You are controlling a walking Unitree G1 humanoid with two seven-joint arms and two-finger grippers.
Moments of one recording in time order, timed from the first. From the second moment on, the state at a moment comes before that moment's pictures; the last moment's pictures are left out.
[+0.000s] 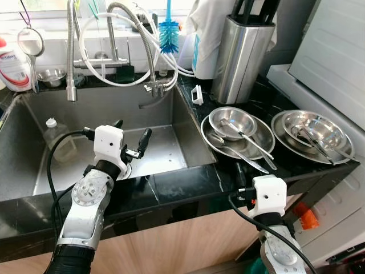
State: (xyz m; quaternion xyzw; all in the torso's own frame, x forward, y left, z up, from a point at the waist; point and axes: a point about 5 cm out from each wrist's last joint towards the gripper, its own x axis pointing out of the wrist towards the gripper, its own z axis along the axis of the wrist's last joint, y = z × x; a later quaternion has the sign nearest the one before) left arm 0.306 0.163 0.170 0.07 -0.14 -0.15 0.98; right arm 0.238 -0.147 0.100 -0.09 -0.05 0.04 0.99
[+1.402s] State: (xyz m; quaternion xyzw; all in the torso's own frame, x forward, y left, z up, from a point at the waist) left arm 0.303 0.163 0.162 0.07 -0.13 -0.15 0.98; right arm 0.218 -0.161 0.094 -0.10 -0.04 0.04 0.99
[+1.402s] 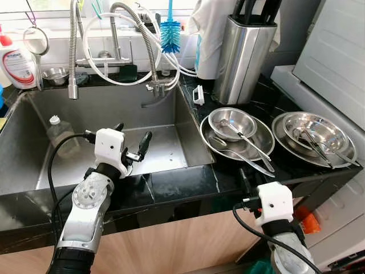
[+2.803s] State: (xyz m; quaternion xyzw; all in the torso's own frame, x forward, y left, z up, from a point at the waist) left arm 0.306 0.162 0.169 0.06 -0.14 -0.15 0.98; right arm 0.215 -0.181 0.121 -0.10 -0.08 -0.06 0.99
